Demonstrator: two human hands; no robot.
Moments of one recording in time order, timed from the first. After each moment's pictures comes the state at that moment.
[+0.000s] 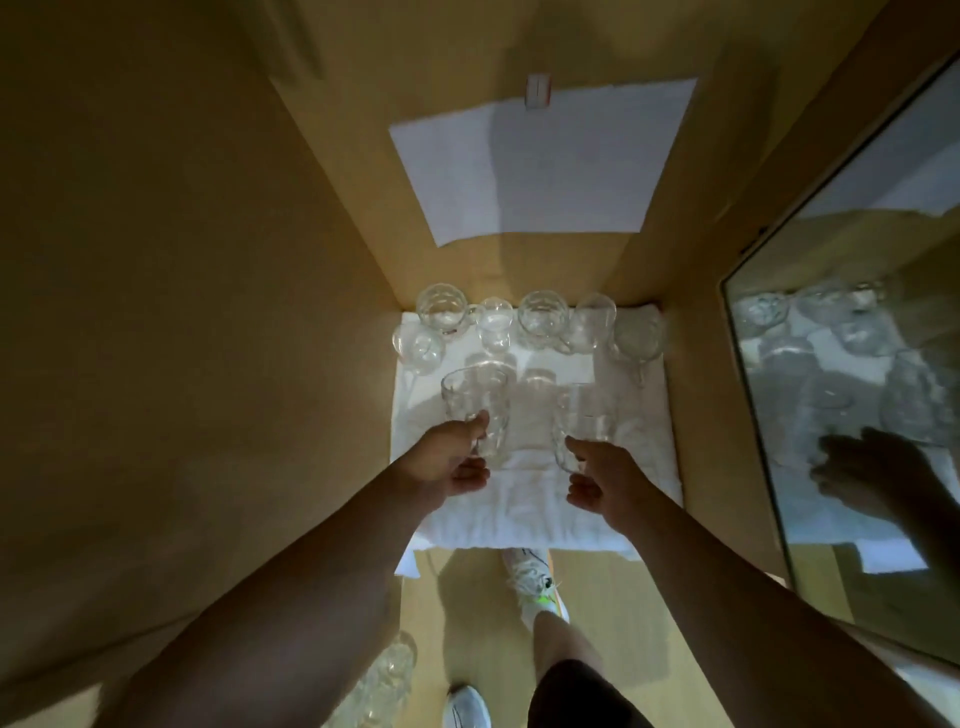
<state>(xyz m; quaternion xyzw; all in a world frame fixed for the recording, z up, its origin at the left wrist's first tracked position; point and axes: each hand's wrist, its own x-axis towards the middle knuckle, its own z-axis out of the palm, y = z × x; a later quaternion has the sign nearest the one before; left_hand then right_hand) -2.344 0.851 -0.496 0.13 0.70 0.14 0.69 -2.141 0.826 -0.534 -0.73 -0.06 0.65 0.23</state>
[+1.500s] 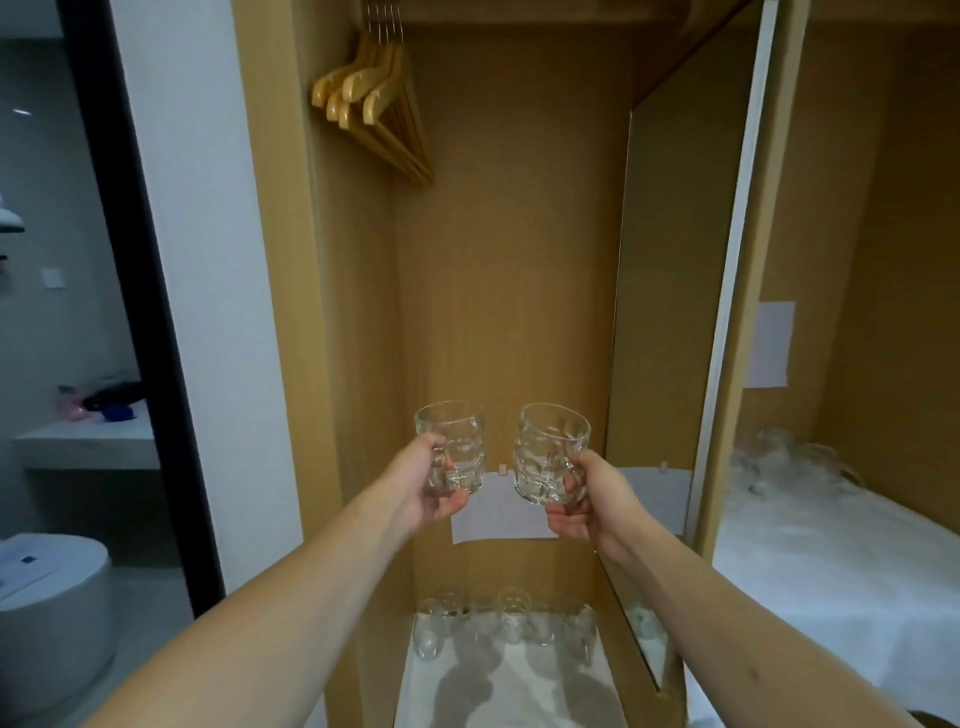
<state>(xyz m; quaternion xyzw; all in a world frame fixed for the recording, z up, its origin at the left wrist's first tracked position) -2.377 0.609 -0.076 0.31 0.53 0.50 0.62 -2.157 0.583 -0.102 -0.55 -0.38 0.53 0.52</state>
